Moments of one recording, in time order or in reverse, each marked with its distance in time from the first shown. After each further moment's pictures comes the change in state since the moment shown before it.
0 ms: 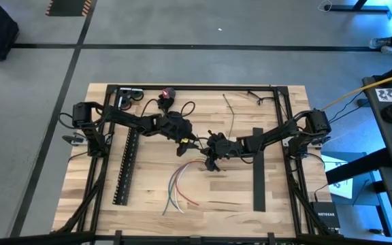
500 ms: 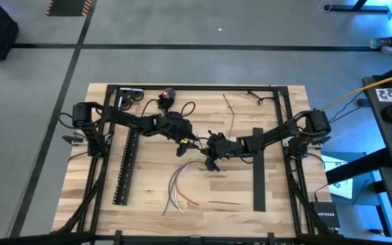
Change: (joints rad) left arm -0.002 0.000 0.000 0.007 0.000 0.026; right arm 0.000 0.000 0.000 0.000 0.001 0.000
